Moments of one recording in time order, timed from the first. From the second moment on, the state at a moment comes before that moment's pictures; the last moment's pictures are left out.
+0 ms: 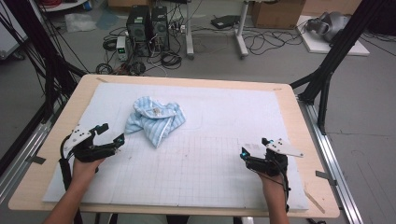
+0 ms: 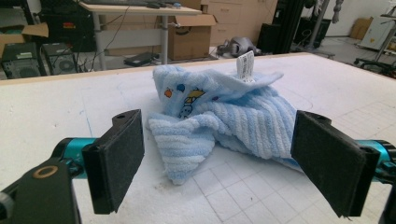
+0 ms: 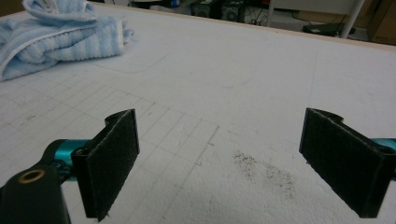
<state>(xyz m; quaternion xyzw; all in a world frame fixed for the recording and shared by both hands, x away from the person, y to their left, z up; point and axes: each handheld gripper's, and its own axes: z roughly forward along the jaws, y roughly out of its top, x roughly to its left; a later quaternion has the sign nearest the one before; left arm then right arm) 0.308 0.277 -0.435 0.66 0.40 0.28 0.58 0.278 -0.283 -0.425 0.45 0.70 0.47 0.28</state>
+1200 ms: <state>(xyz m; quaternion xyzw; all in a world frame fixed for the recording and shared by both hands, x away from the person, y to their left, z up) 0.317 0.273 -0.429 0.66 0.40 0.26 0.58 0.279 -0.277 -0.427 0.44 0.71 0.48 0.27</state>
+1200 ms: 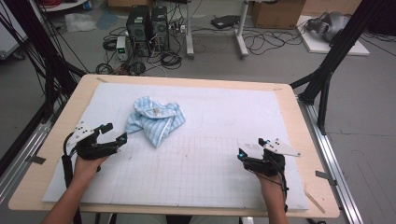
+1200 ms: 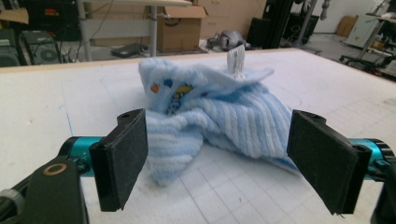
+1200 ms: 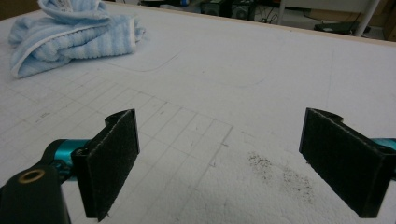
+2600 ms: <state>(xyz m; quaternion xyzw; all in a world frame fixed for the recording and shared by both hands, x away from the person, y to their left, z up) 0.440 0.202 -0.410 0.74 0.41 0.24 0.48 0.283 -0.270 -0.433 0.44 0.72 0.47 0.25</state>
